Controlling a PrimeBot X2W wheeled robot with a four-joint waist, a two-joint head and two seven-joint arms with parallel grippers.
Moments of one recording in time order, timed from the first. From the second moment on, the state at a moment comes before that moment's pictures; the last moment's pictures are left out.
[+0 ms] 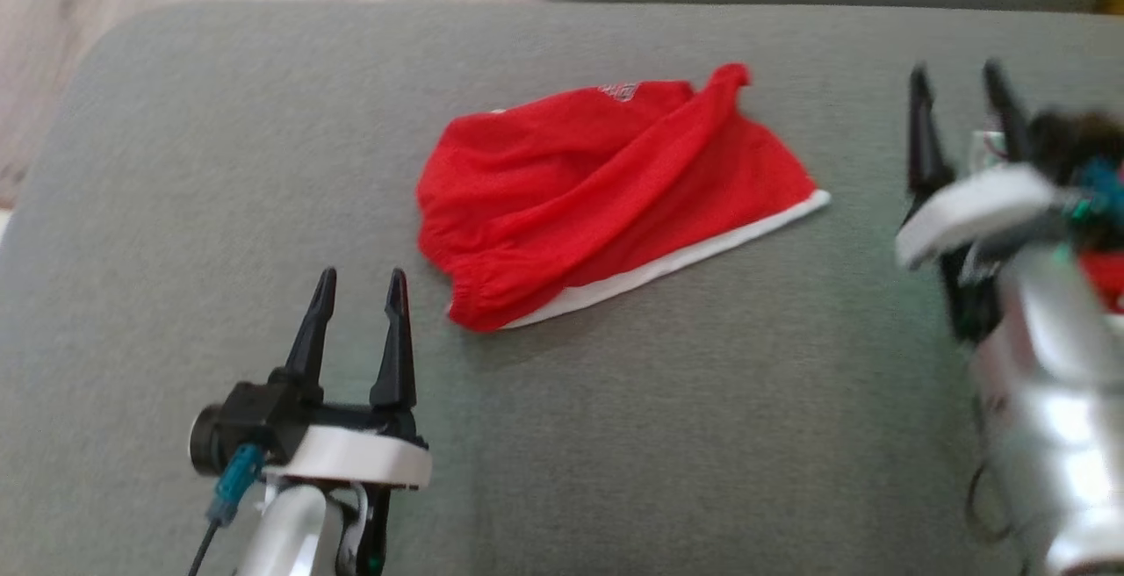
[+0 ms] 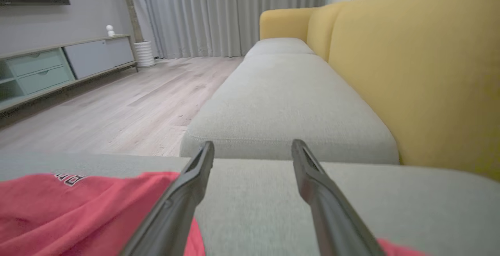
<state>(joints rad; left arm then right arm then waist) -0.17 0.05 -0.22 0.28 -0.27 -0.05 -0.25 -0.68 -0.17 0.04 0.84 0.13 0.12 -0.25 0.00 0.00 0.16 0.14</state>
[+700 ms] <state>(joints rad) -0.11 0.05 -0.19 0.25 -0.27 -0.09 -0.25 -0.18 -0.05 0.04 0.38 0.25 0.12 -0.25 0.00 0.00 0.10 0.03</state>
